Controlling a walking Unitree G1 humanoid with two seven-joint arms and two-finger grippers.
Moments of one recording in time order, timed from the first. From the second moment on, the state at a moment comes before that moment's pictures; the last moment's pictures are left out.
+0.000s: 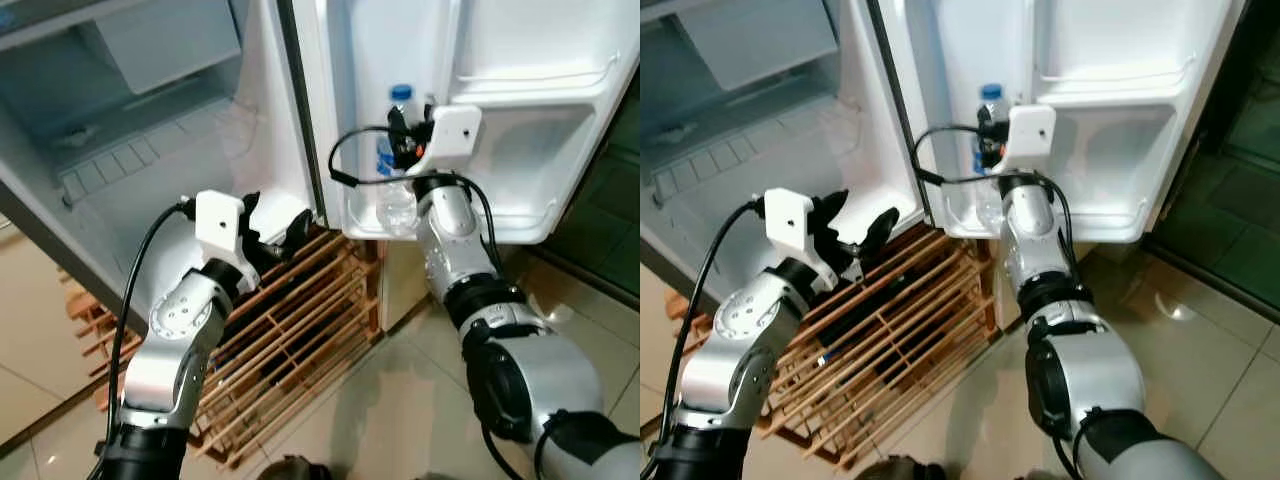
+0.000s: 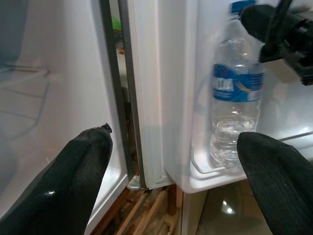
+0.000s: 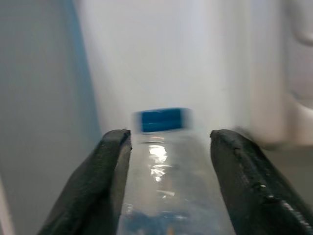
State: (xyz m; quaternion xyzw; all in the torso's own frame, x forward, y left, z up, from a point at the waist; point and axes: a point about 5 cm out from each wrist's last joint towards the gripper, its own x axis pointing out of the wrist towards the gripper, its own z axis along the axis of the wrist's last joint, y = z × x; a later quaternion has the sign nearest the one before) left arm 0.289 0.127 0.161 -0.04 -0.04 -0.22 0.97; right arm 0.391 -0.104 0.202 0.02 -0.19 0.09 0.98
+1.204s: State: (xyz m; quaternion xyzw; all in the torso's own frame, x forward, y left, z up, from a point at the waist) left arm 0.302 0.115 0.130 -0.10 0.01 -0.18 0.98; right arm 0.273 -0.183 0.102 -0.04 0.00 0.01 1.00
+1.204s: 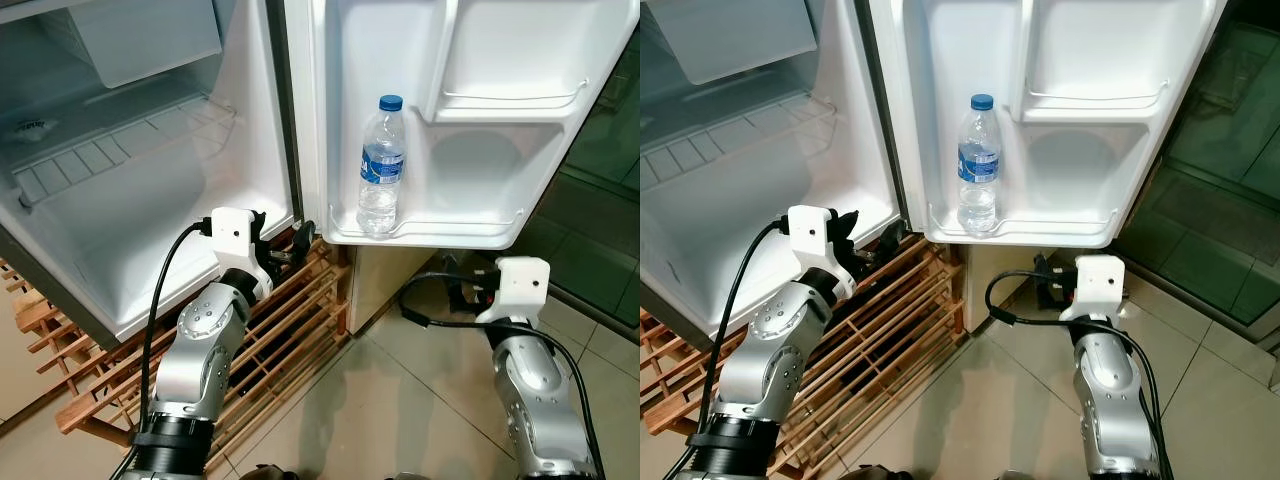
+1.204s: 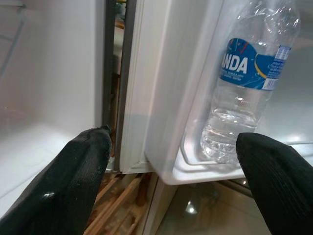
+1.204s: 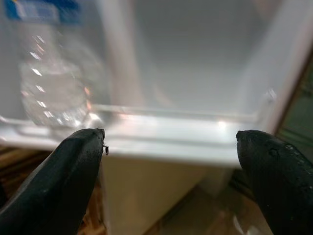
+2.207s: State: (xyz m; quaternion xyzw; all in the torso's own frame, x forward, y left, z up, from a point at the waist) left arm 0.306 0.143 0.137 -0.06 0.01 -0.15 0.99; right arm 0.347 -0.136 0.114 -0.04 0.02 0.03 1.00
